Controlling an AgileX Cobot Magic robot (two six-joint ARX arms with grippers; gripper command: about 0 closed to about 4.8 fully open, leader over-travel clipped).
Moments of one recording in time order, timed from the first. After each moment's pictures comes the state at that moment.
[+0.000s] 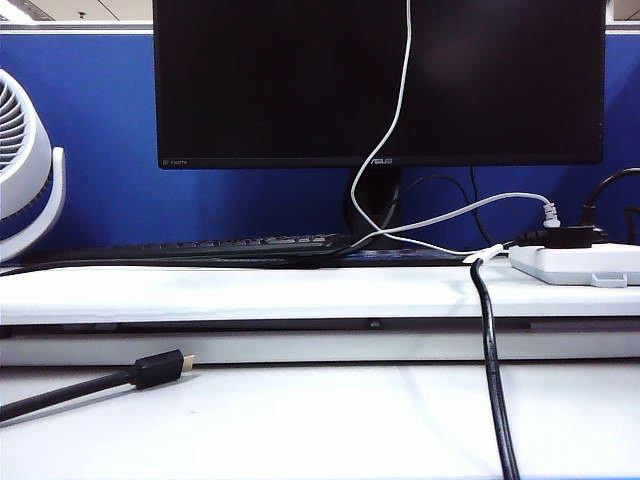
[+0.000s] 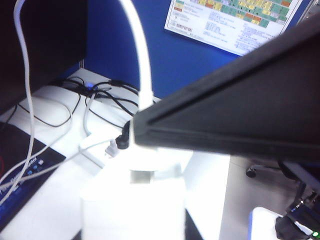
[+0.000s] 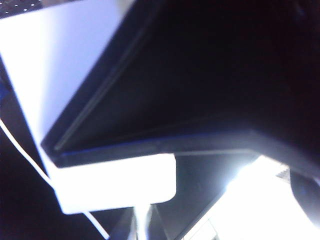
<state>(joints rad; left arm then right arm) -0.51 1.49 1.76 -0.64 0.76 0.10 0.99 1.50 1.97 -0.81 0.58 -2.07</state>
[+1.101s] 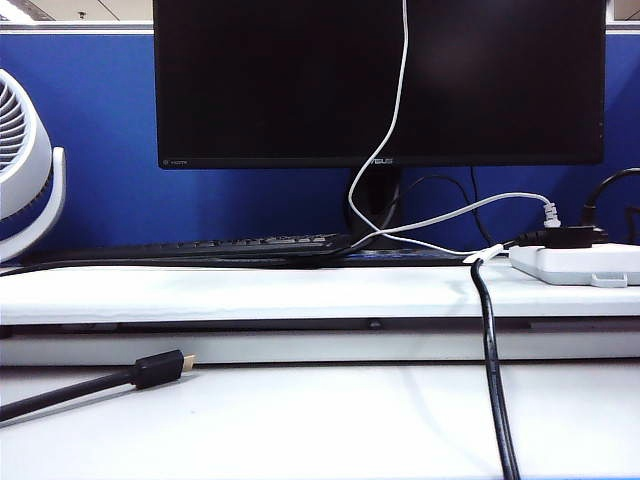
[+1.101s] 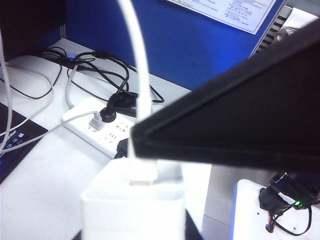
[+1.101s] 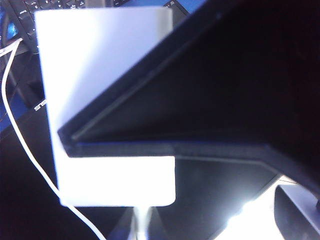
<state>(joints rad) -0.51 1.49 1.76 -0.77 0.79 0.16 1.03 1.51 1.97 -0.92 0.53 -2.08</state>
